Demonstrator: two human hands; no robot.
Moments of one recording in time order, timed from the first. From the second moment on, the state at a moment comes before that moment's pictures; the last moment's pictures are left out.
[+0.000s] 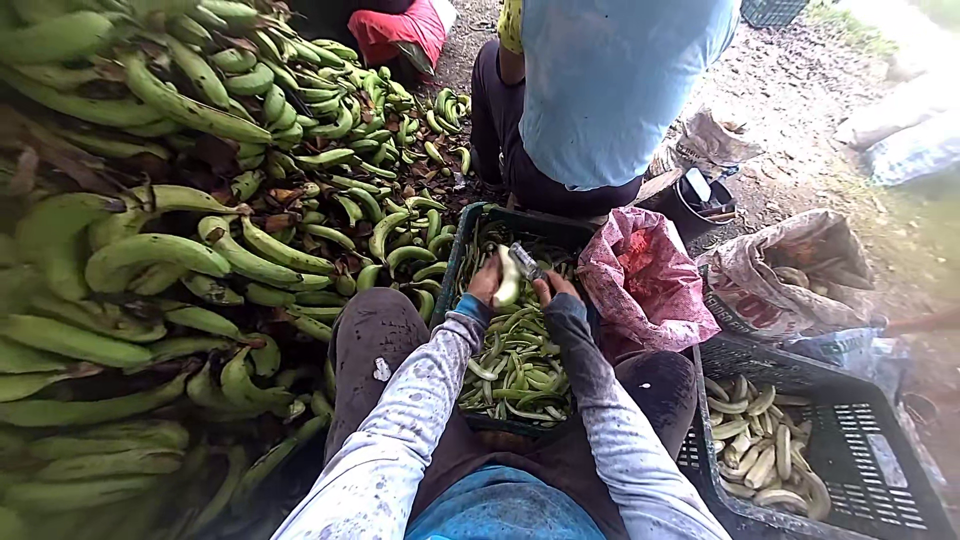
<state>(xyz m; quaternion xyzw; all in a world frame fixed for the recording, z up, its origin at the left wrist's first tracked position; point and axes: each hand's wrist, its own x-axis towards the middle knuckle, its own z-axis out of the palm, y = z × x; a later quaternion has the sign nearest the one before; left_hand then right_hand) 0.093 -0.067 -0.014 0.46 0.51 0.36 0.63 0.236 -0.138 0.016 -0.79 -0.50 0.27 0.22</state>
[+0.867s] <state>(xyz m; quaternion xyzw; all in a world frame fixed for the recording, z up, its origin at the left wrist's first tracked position) 0.085 -0.064 0.009 0.37 0.60 0.38 0.60 0.205 -0.162 0.006 -0.76 -0.59 0.13 0.23</state>
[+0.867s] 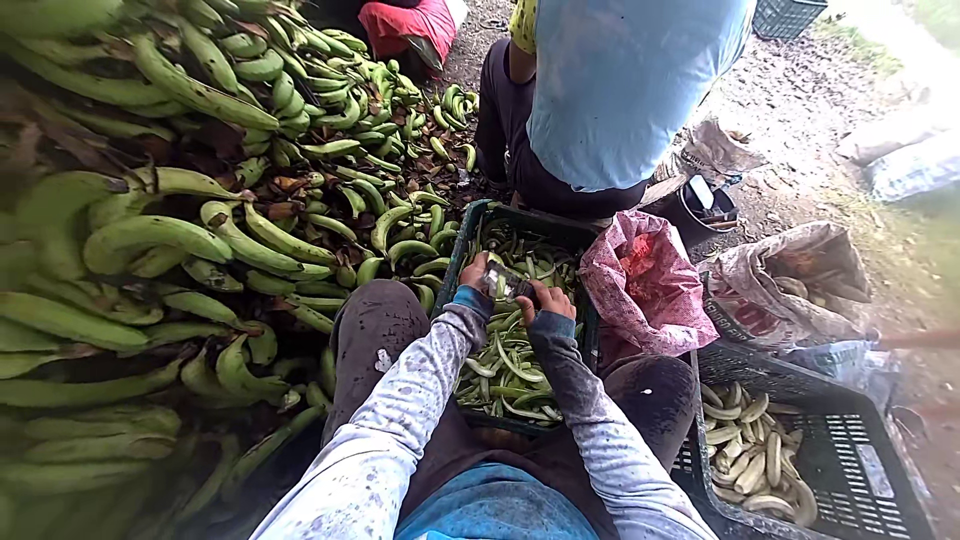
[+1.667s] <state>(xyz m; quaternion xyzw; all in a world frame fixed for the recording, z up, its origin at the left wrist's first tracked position) 0.096 -0.089 0.020 0.26 0.40 0.40 0.78 0.234 -0.137 0.012 -0.77 -0.47 0.31 0.30</state>
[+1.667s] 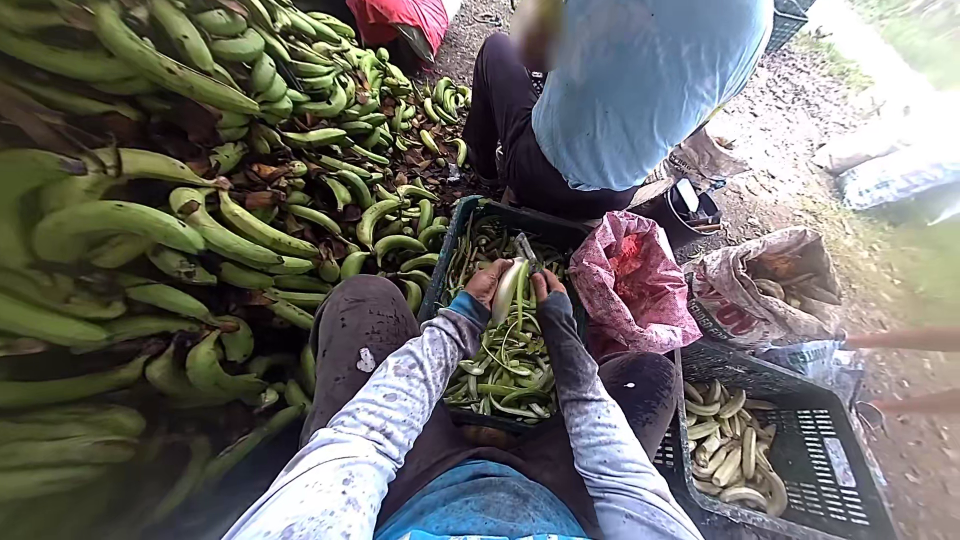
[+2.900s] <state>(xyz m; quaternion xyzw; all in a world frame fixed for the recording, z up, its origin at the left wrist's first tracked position) 0.204 -0.148 0.093 0.40 0.36 0.45 0.71 0.369 -0.204 0.085 -0.42 0.22 0.35 0.81</state>
